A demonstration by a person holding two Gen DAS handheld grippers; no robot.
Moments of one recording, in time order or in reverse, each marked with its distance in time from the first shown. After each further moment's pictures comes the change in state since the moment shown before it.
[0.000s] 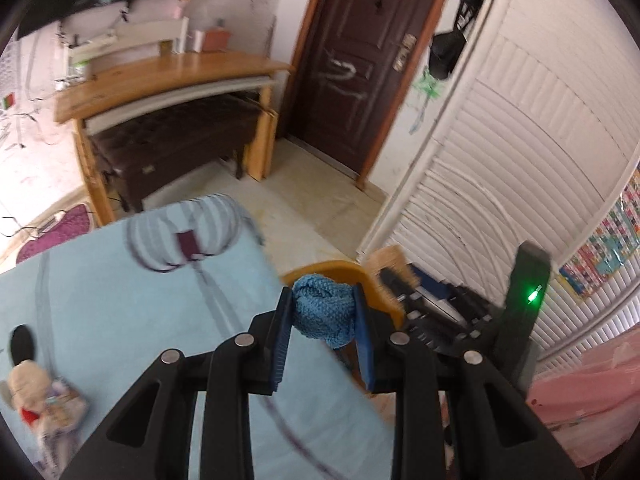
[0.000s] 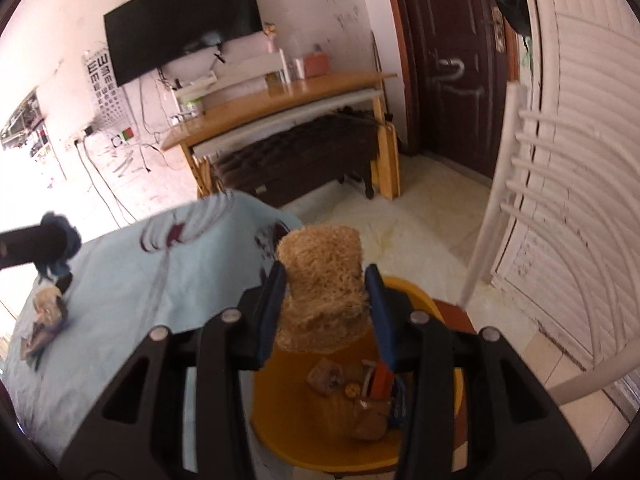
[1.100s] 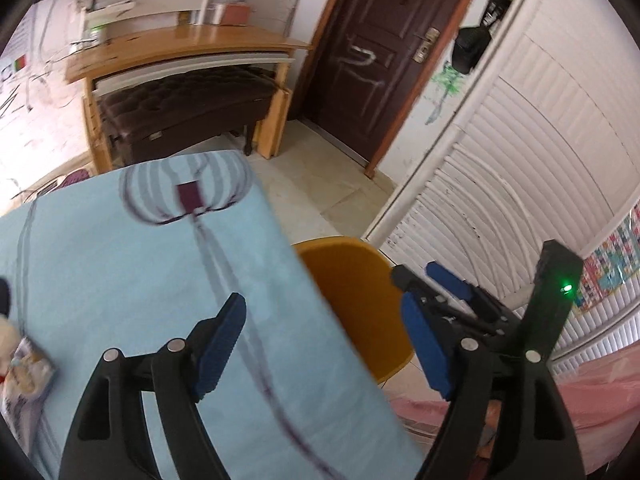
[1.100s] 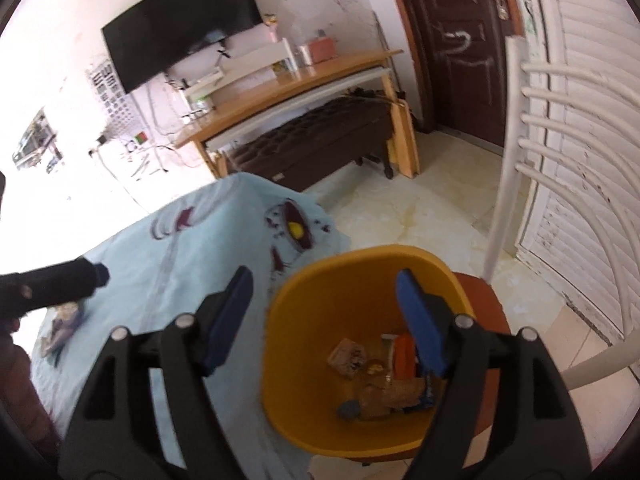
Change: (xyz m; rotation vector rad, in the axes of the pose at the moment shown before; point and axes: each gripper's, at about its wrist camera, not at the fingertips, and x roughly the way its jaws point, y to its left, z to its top) left arm 0.015 0.028 -0.029 -0.107 0.025 0.026; right arm -0.004 0.000 -0.009 0.043 0.021 0.124
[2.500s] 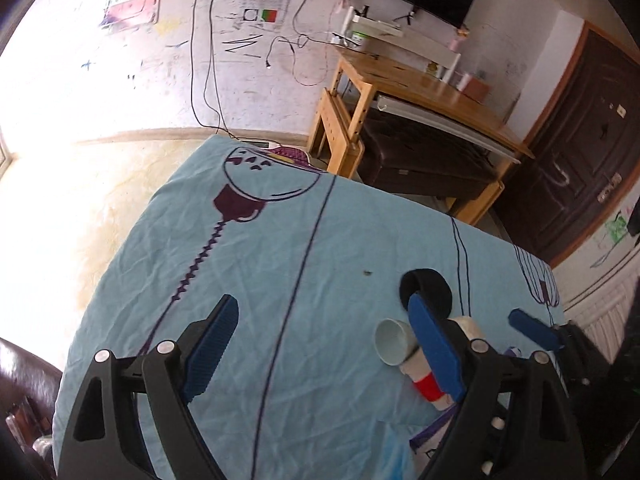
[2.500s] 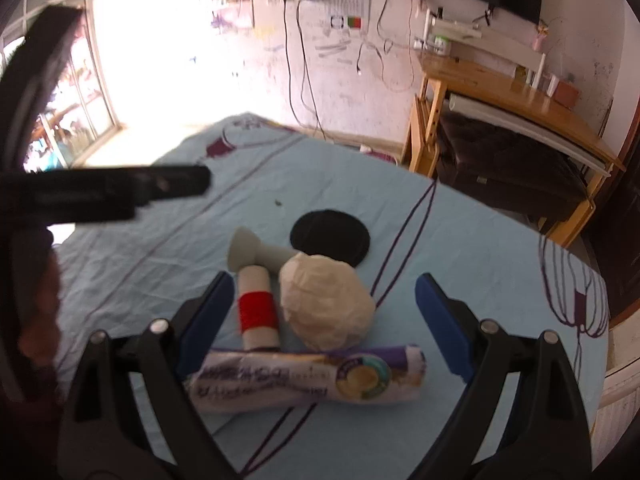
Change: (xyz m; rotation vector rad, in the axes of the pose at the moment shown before) left arm -0.181 0.303 -0.071 -0.511 -0.190 0.497; right arm 0.080 0.373 -0.049 -0.687 0.271 0.284
